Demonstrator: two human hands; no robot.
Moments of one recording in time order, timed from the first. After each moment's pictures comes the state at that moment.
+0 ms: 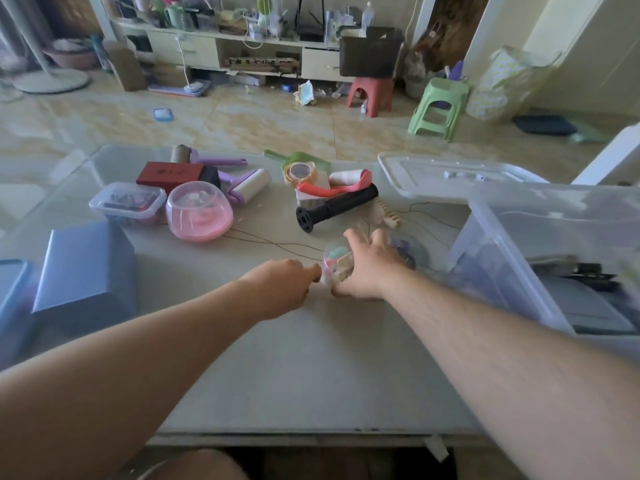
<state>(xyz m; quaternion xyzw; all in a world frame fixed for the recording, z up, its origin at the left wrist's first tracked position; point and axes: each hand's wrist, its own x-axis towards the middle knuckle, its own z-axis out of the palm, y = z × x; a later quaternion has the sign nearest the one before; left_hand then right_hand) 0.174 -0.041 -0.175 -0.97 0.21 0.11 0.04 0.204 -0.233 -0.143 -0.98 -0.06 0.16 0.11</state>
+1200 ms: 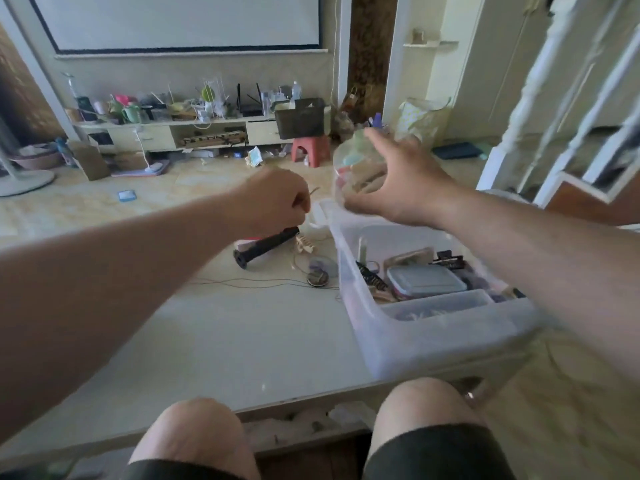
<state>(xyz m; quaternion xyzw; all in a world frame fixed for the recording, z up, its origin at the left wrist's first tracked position) 0.109 -0.186 0.095 -0.97 0.24 -0.08 -0.07 0.104 -0.416 0.098 -0.96 -0.08 -0.12 0.25</state>
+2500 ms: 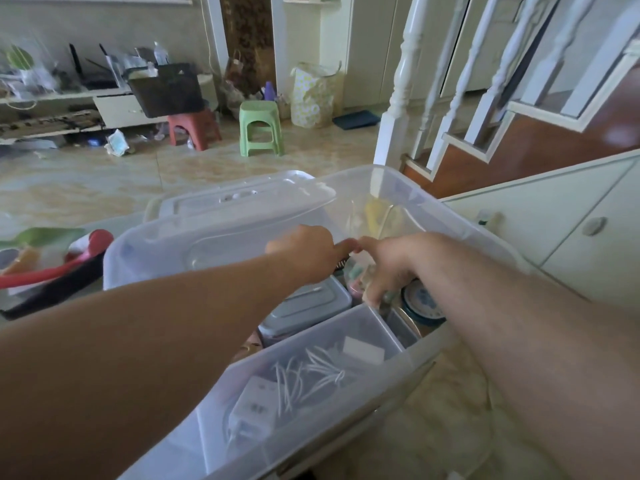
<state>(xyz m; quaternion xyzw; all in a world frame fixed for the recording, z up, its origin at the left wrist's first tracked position) 0.229 -0.506 -0.071 -0.96 0.23 0.10 -0.09 0.170 -0.657 -0.043 -0.95 0.12 0.29 0.06</state>
